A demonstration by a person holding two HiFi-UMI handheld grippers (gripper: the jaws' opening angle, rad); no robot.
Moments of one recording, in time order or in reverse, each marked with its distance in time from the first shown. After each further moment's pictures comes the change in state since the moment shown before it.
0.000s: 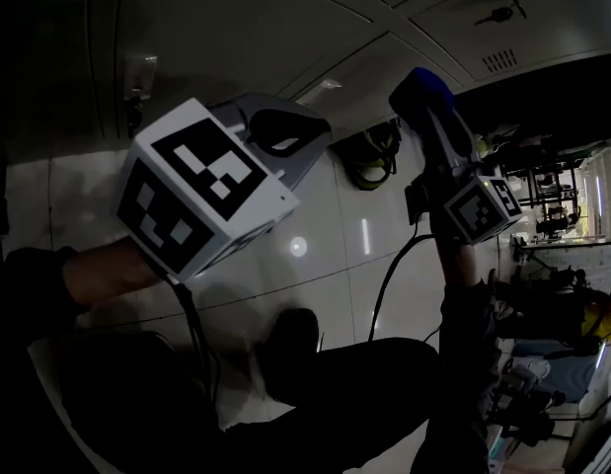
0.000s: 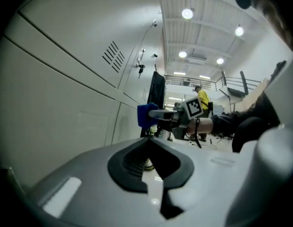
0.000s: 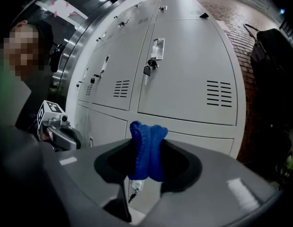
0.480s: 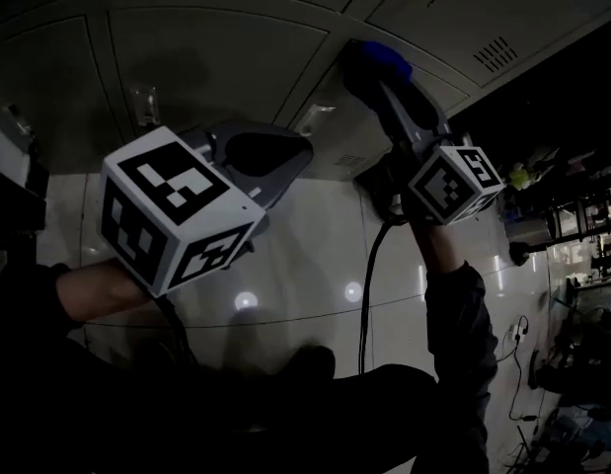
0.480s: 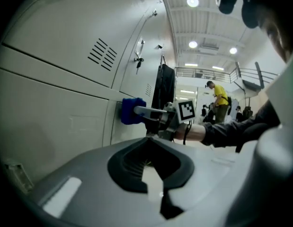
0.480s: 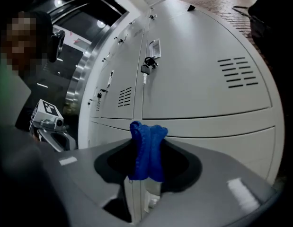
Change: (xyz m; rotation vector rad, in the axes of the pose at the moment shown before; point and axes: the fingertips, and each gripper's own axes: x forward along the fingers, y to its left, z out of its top) left arm 0.036 -0.025 0.008 -0.020 0.077 0.187; right arm 0.033 -0.002 0.005 0.098 -0.206 0.239
